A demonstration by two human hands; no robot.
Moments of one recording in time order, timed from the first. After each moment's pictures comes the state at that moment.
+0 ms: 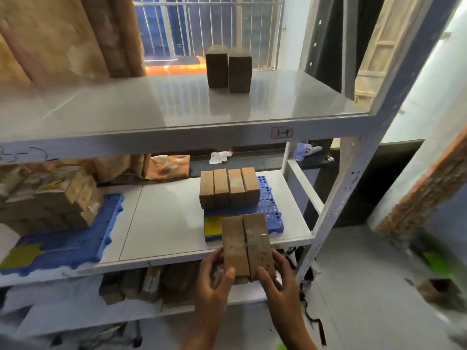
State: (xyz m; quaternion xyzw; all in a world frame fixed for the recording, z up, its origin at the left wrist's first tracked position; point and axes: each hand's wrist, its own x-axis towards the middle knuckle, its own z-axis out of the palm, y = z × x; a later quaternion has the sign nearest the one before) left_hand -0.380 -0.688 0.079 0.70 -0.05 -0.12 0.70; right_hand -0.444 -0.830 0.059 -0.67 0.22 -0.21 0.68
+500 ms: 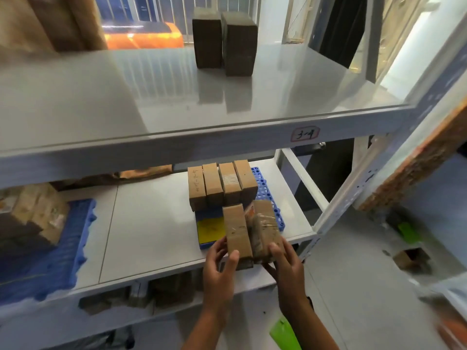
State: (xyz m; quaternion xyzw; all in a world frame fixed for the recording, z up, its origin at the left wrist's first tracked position) left_hand -0.292 -0.725 0.052 0.65 0.00 -0.21 0.73; right_hand -0.358 -0.861 0.038 -0.52 0.36 -0.23 0.74
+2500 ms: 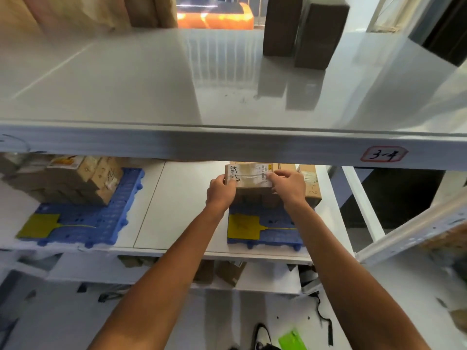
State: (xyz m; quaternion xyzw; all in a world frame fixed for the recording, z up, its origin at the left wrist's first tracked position) left_hand -0.067 -0.751 0.062 0.84 0.04 -0.13 0.52; right_hand -0.116 -0.934 0.082 -0.77 0.30 -0.12 0.55
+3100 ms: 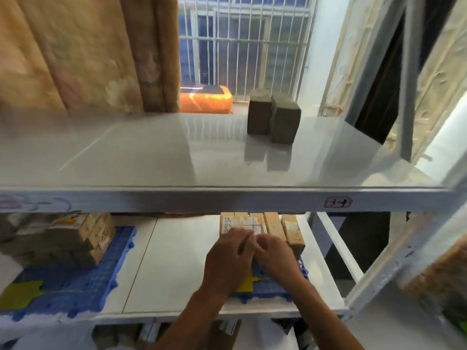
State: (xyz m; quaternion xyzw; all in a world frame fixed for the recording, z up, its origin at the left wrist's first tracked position) left_hand -0.186 -0.726 0.158 0.87 -0.24 0.06 0.42; right_hand -0.215 -0.871 0.156 -0.92 0.14 -0.06 0.36
